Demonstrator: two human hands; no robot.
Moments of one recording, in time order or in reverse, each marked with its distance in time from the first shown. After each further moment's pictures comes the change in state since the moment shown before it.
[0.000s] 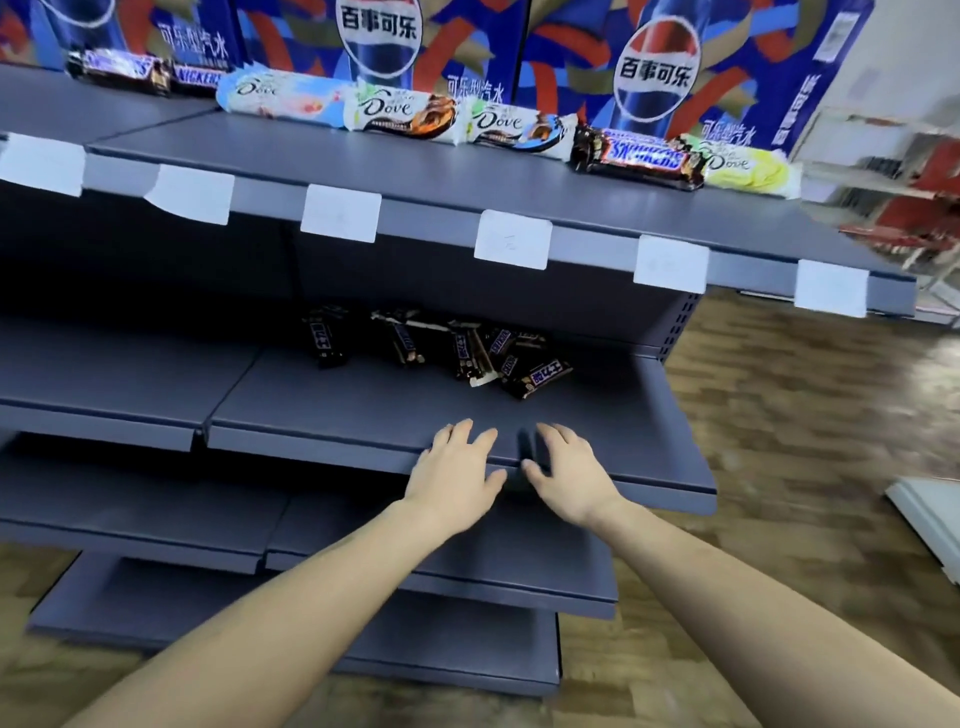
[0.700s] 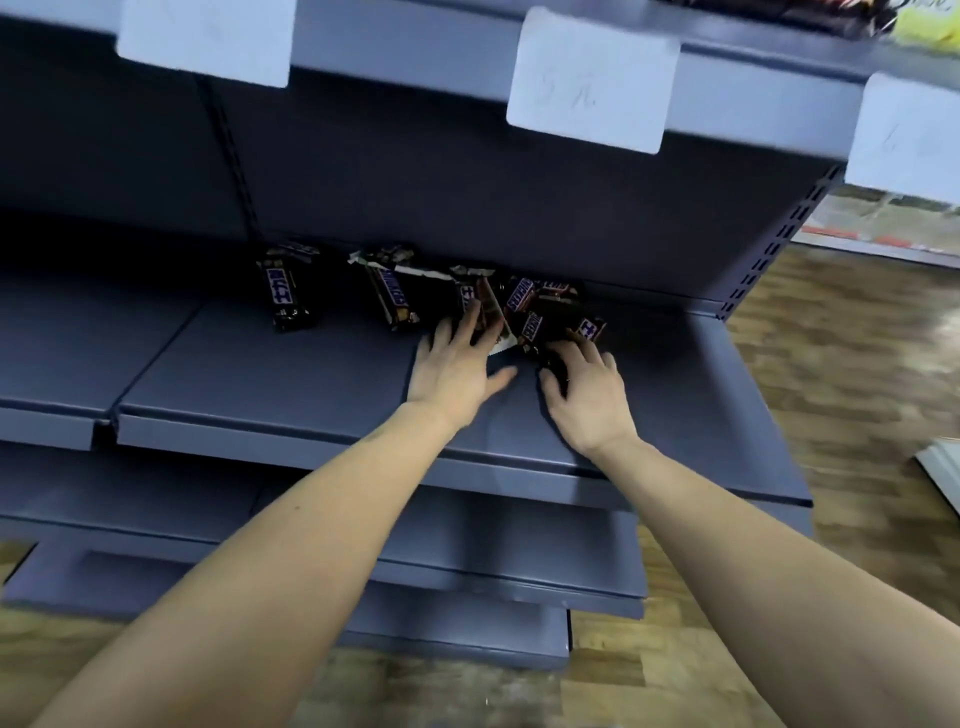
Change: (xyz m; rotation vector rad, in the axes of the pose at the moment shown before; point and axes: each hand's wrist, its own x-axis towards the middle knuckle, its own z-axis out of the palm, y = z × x) left_hand 0.163 -0.064 0.045 0.134 0.169 0.017; right_hand 0.125 0.024 0.038 -0.030 0.309 -0.068
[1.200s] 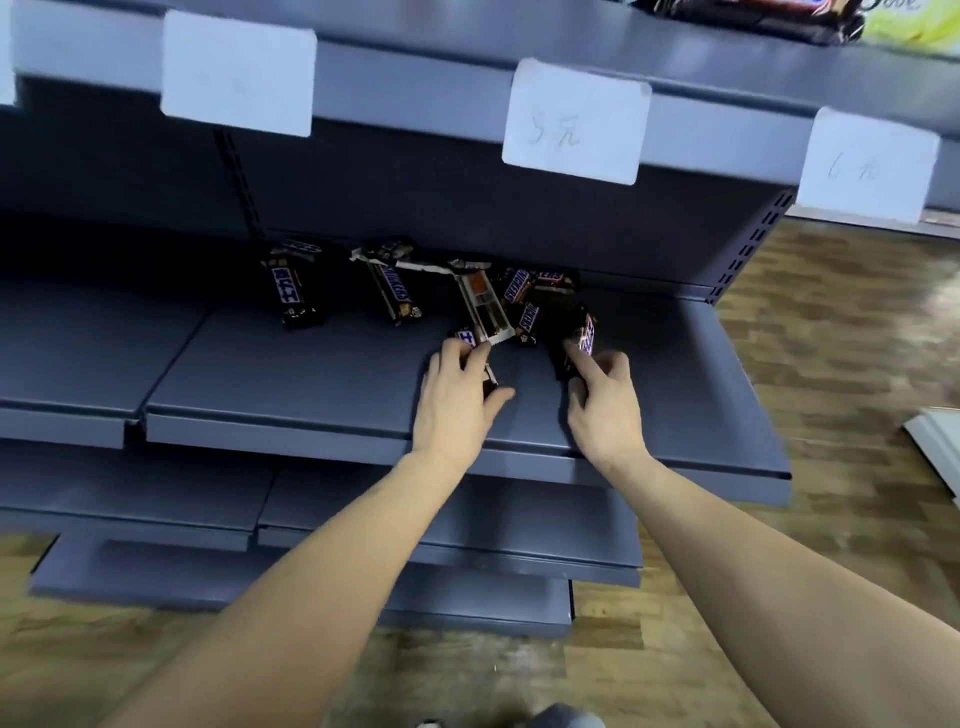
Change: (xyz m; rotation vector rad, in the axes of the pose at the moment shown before) left_hand -0.056 0.013 0.002 -0.294 0.239 -0.038; right_hand -0.036 0.004 -0.013 0.242 0.088 0.116
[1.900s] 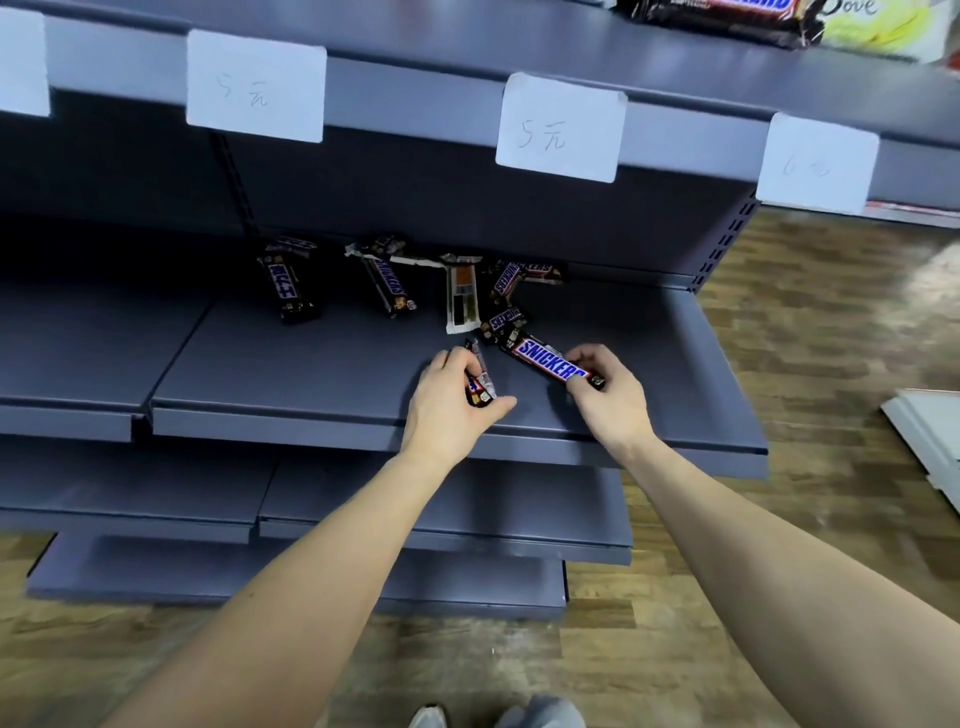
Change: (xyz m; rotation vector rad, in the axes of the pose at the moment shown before) left_hand -0.019 0.007 -0.026 -0.322 -0.114 -0.173; right_hand -0.013 -0.007 -0.024 0.360 -0.054 0.232
